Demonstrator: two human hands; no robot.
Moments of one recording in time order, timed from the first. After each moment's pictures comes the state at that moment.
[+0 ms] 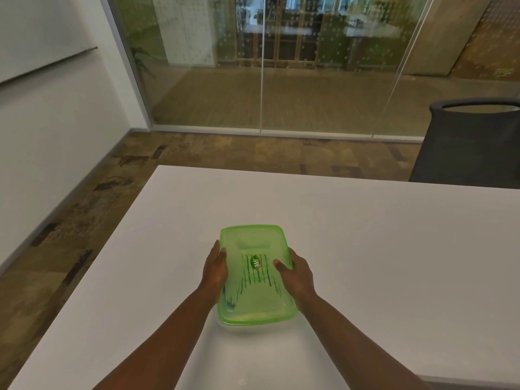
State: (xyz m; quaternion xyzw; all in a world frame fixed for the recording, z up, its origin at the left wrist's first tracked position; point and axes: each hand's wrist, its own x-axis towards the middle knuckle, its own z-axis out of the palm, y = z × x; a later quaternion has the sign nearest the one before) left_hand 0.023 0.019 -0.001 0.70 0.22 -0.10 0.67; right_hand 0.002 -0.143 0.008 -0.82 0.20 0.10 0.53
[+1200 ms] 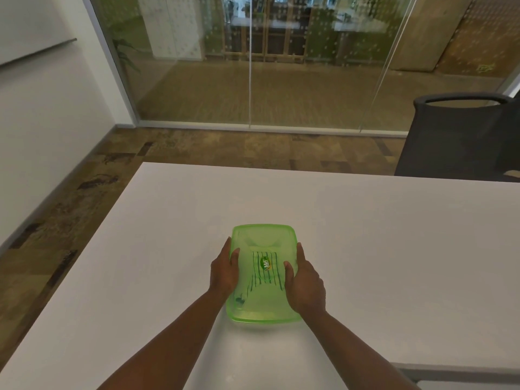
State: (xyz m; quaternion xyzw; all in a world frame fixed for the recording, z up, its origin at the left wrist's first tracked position) left_hand 0.022 -0.019 -0.023 0.85 0.12 -0.06 0.50; right_hand -0.023 -0.178 -0.011 -0.94 0.16 0.01 0.30
